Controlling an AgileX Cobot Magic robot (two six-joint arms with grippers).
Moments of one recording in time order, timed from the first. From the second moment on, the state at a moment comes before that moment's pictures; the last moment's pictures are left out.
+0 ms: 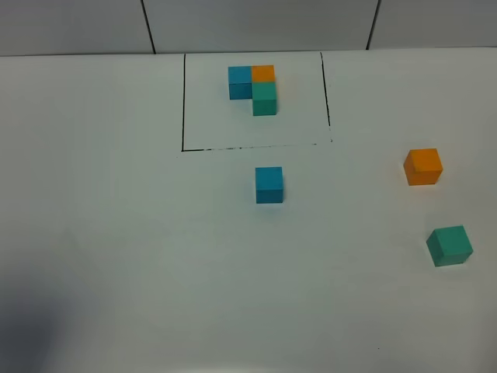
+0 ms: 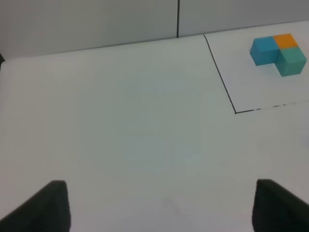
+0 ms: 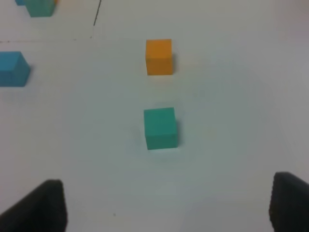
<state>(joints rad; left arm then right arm) -0.07 0.59 -0.92 0.02 0.88 0.07 0.00 0.05 -0.50 0.09 1.06 -0.02</state>
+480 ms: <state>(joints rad) -0.07 0.26 -0.72 0.01 0.86 0.07 0.00 0.05 -0.50 0.09 1.06 -0.02</state>
